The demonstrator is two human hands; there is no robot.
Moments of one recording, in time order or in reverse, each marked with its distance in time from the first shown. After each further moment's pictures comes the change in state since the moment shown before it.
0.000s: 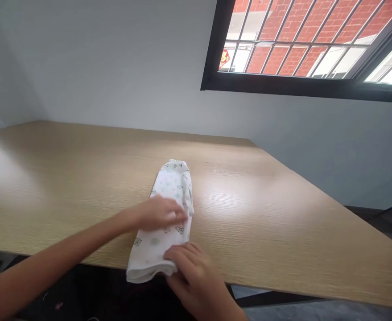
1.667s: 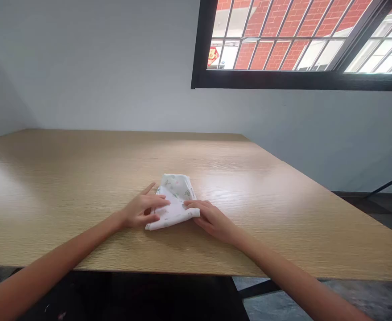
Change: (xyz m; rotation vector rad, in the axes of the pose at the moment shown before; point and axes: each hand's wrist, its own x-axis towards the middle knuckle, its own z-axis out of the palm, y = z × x) left_hand -0.017 -0.064 0.016 -0.057 0.247 0.274; right_hand 0.038 0.088 -0.052 0.031 -0.182 0.021
